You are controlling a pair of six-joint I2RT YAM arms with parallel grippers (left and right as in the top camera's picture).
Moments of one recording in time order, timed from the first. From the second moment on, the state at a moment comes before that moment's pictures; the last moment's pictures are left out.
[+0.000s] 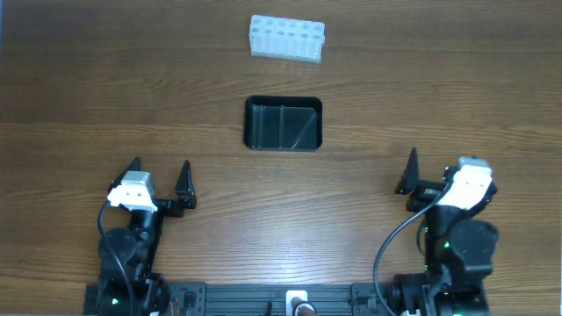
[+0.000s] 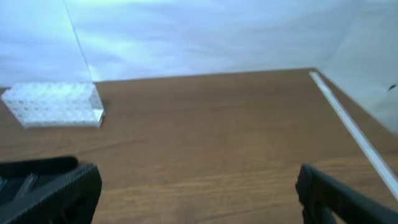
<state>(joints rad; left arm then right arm) -0.09 0.01 0.01 -0.07 0.02 -0.15 0.04 0.22 0.40 -0.32 0.20 0.02</state>
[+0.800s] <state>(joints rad) -0.09 0.01 0.01 -0.07 0.02 -0.15 0.03 0.08 0.01 0.01 0.17 0.02</state>
